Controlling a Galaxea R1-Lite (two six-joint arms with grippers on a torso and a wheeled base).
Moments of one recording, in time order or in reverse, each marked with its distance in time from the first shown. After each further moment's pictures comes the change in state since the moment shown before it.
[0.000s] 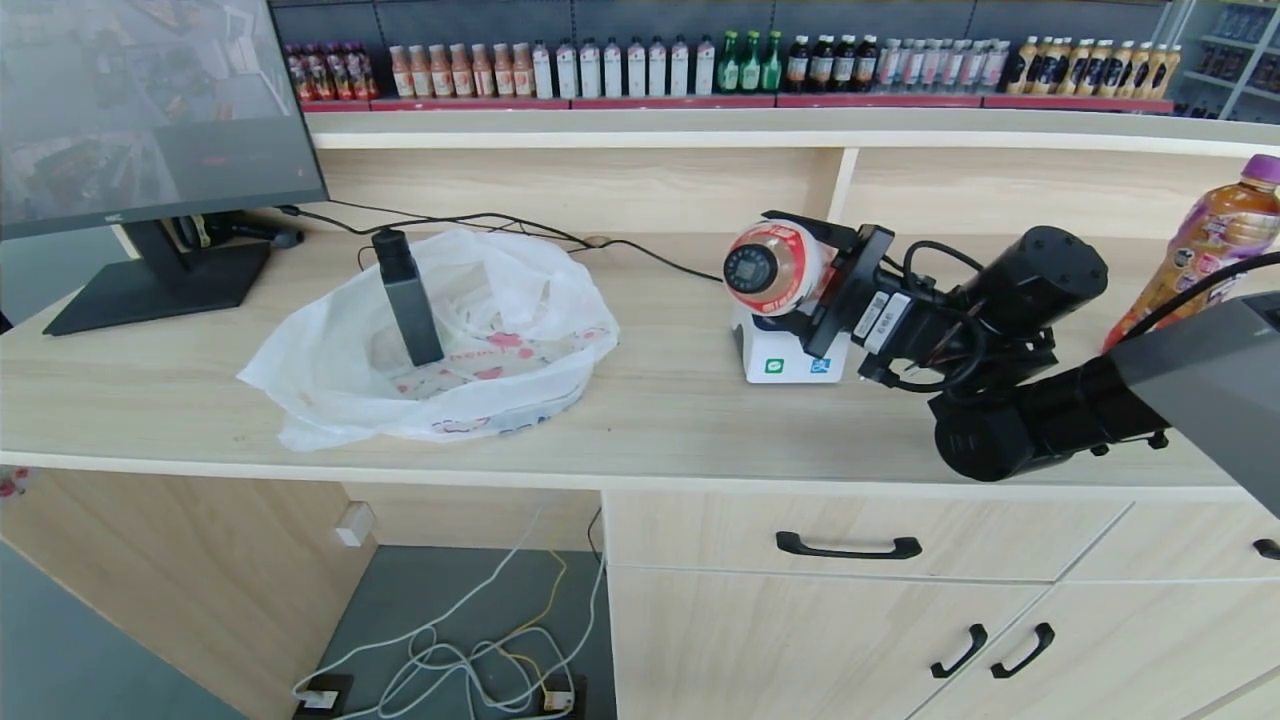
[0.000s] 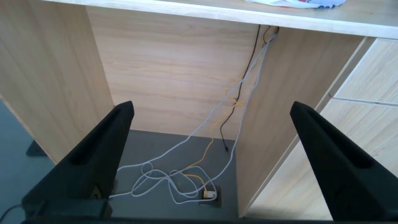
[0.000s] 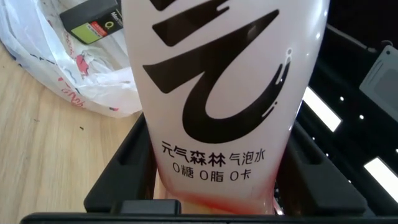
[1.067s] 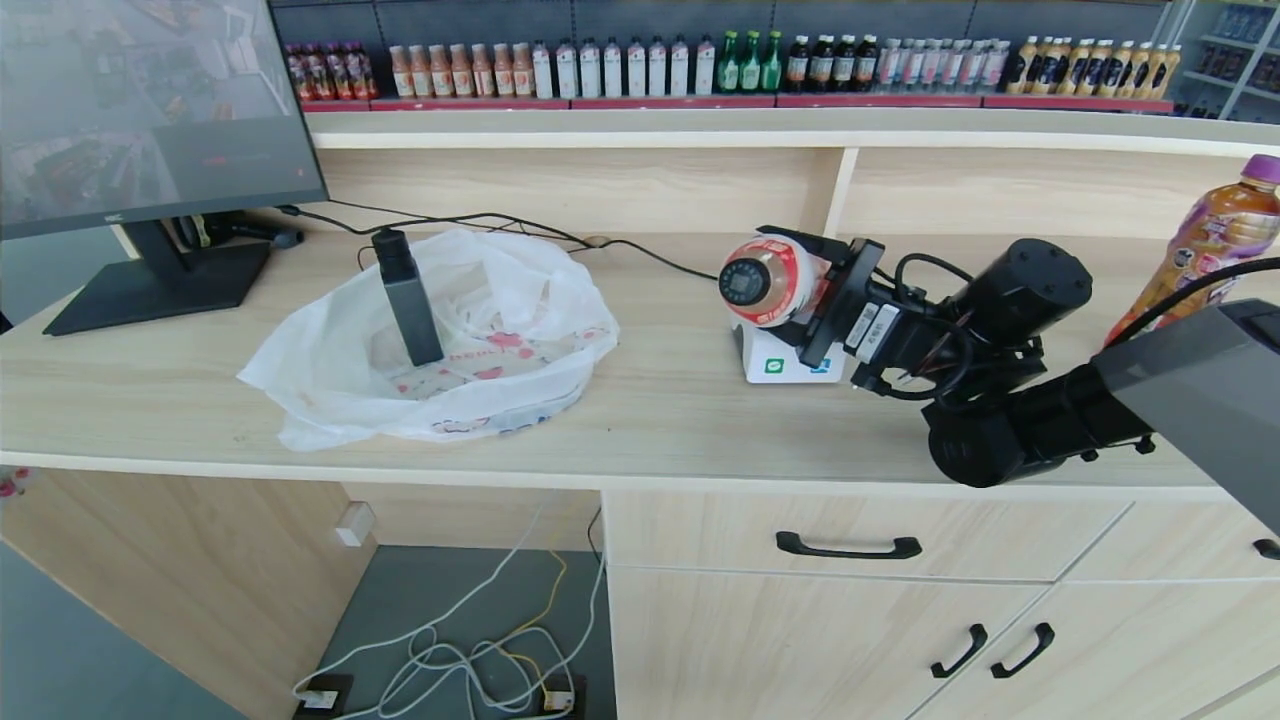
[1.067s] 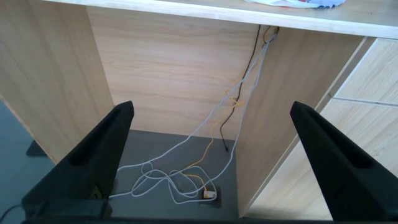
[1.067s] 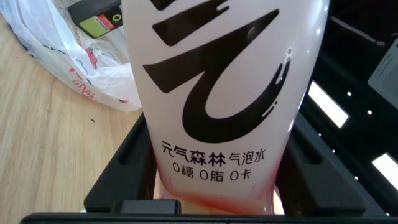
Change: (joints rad) left arm 0.000 0.000 0.000 0.000 0.000 0.000; right arm -0.001 0.023 0.005 0.001 0.000 -0.001
